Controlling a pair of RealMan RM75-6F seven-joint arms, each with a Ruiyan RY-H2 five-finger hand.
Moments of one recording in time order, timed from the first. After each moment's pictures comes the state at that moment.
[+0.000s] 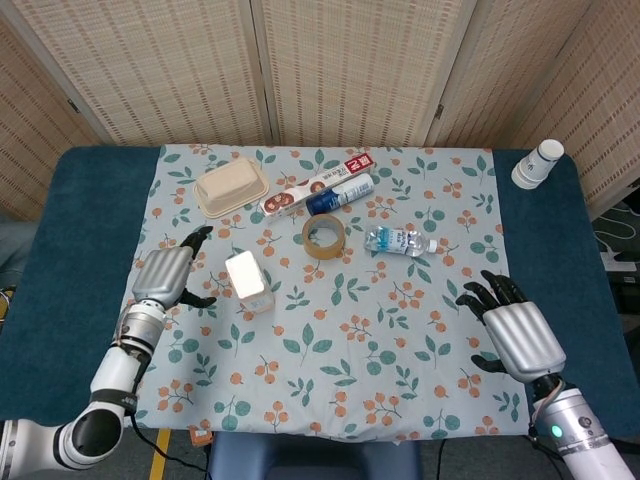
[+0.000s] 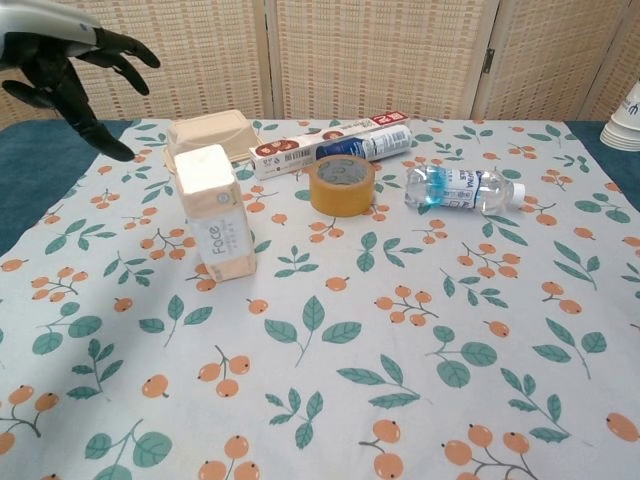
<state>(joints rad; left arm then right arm) -0.87 -1.14 -0.42 -2.16 0.27 1.20 0.77 0.32 -0.80 0.03 -2.30 -1.31 1.24 -0.51</state>
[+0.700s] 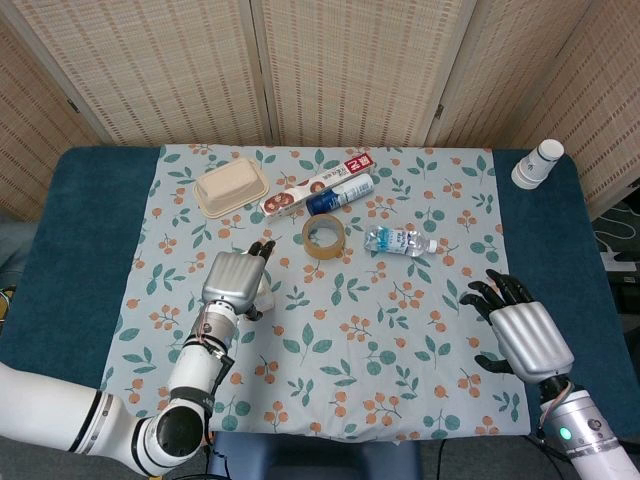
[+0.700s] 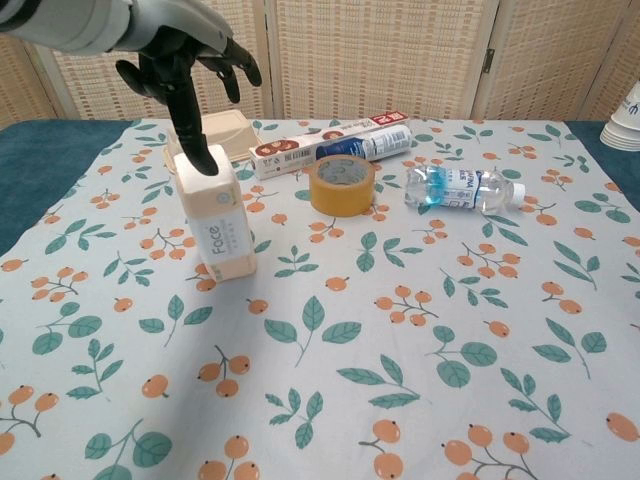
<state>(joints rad) -1.34 -1.28 -0.42 -2.16 -0.15 1.43 1.02 0.31 -0.76 0.04 -2.31 -1.34 1.24 -0.45</state>
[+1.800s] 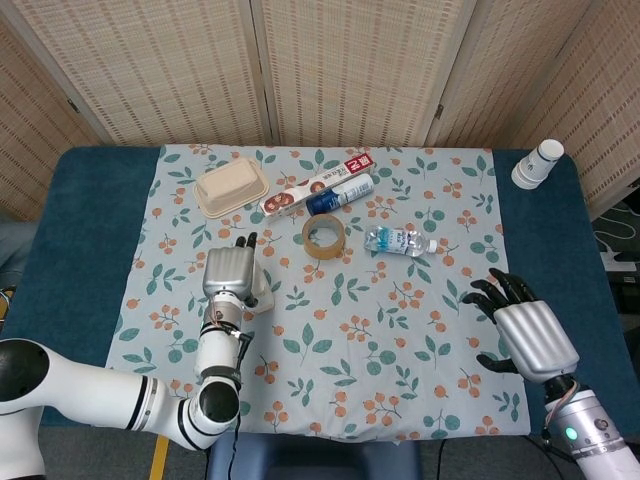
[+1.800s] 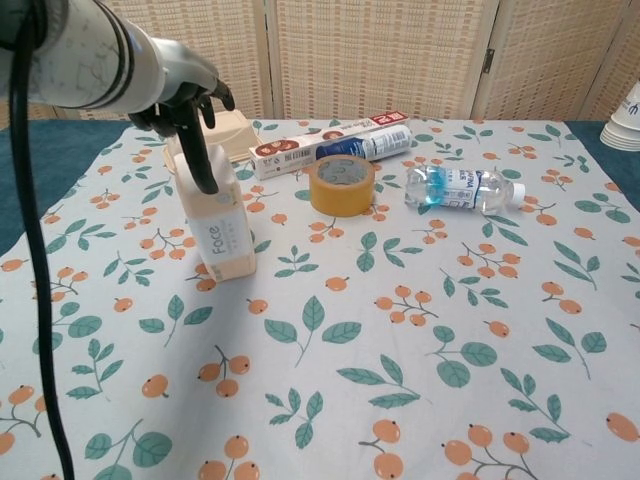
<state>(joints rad) -1.31 -1.49 -0.45 -1.89 -0.18 1.52 1.05 0.30 -0.73 0.05 -2.31 -1.35 1.23 -0.39</state>
